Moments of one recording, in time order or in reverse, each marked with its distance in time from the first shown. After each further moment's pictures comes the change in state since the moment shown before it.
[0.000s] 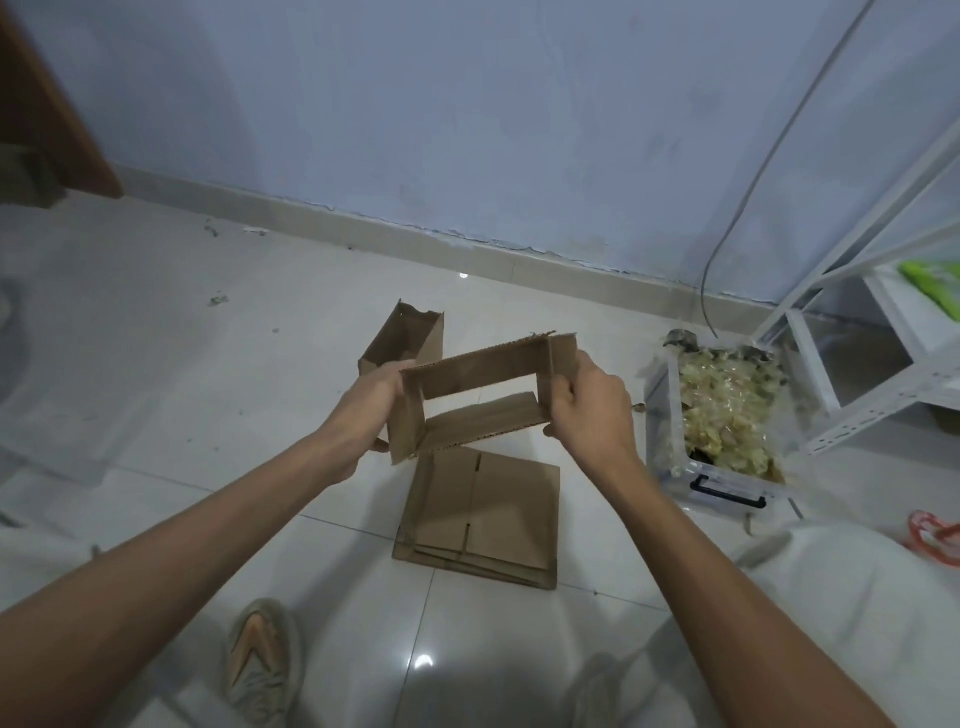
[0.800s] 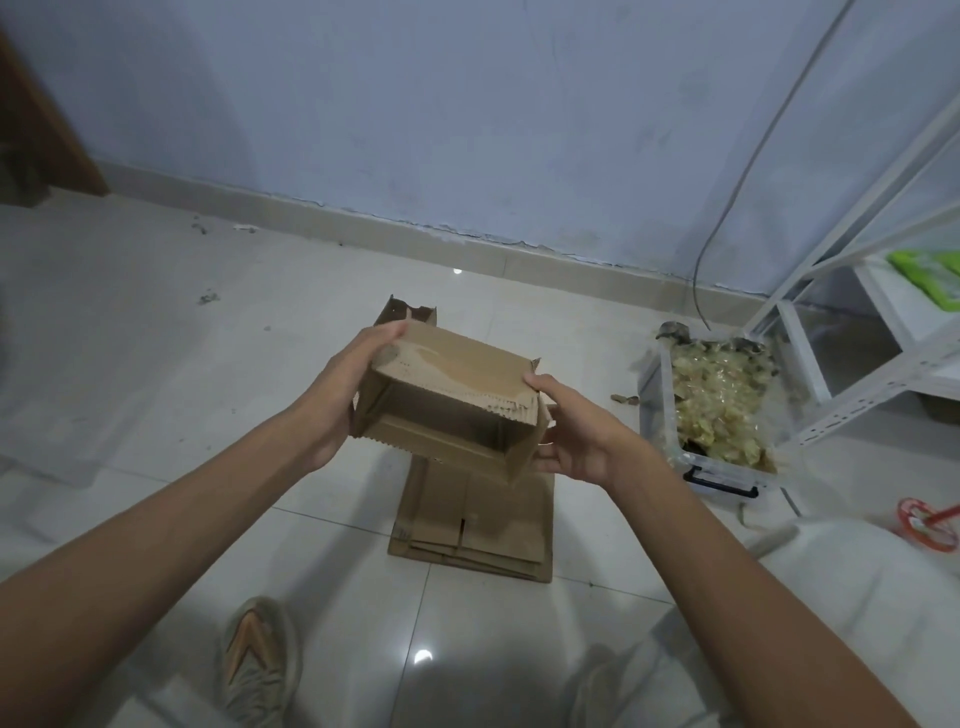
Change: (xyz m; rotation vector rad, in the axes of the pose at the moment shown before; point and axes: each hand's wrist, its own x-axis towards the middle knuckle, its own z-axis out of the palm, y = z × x) left_hand -0.009 0.014 -0.013 -0.201 -0.071 0.080; right_hand 0.002 0.021 -0.001 0.831 -0.650 0.663
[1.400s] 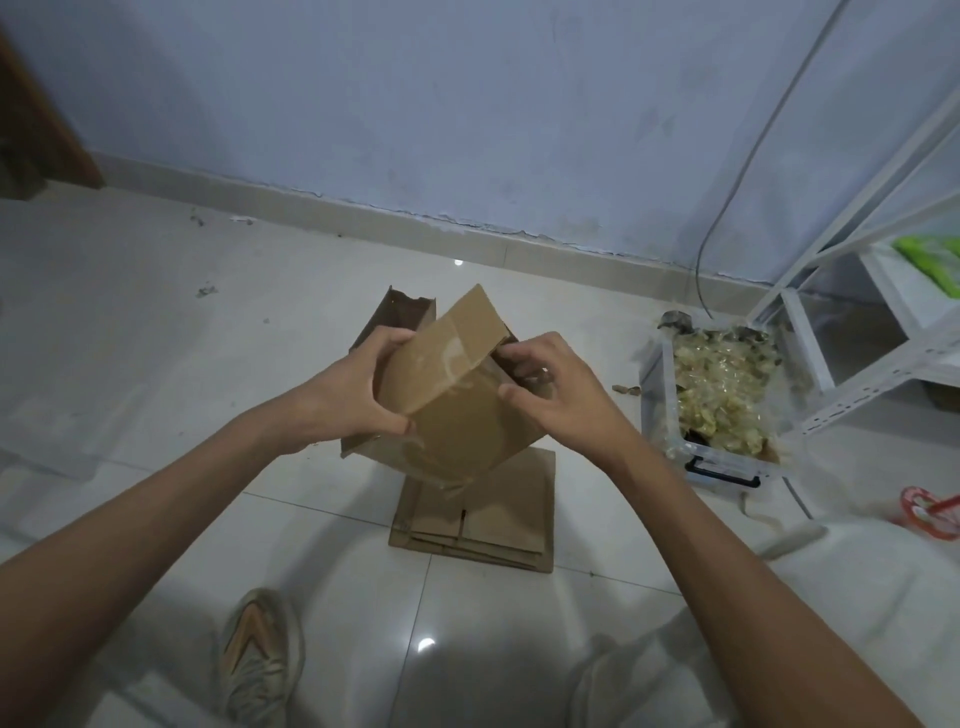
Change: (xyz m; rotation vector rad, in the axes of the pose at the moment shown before) left_hand 0.004 -0.006 -0.020 0.606 -0.261 0.173; right_hand -0.010 -0.007 0.008 -0.741 0.148 -0.805
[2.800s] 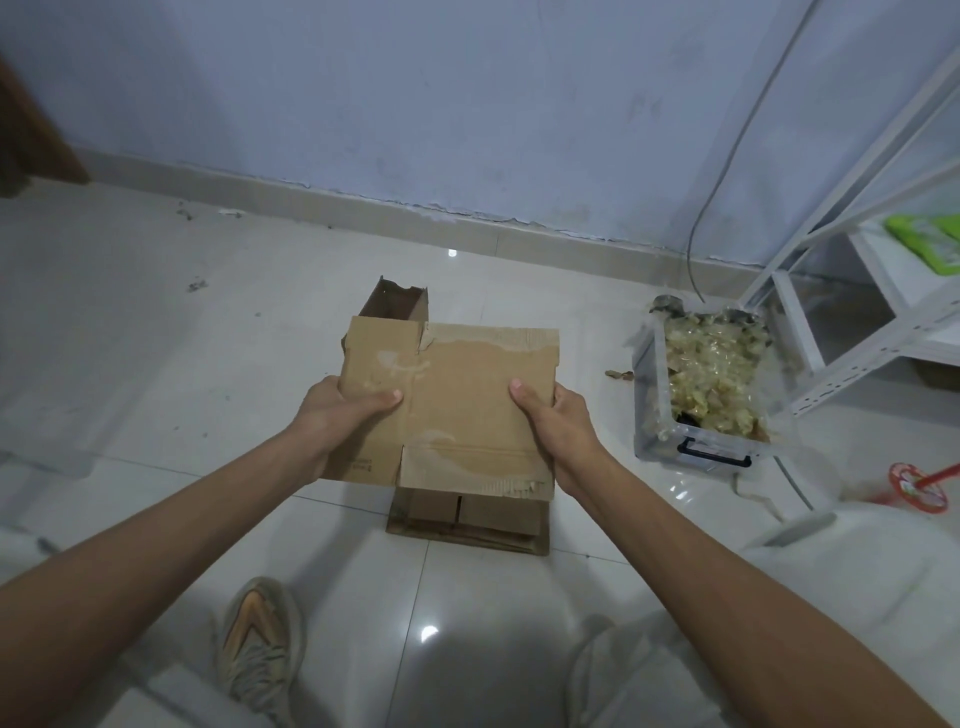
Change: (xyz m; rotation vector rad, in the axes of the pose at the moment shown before) left_hand 0.008 -0.042 0.040 -0.389 0.376 -0.438; right_hand -0.025 0.027 0.043 0.739 0.263 0.510
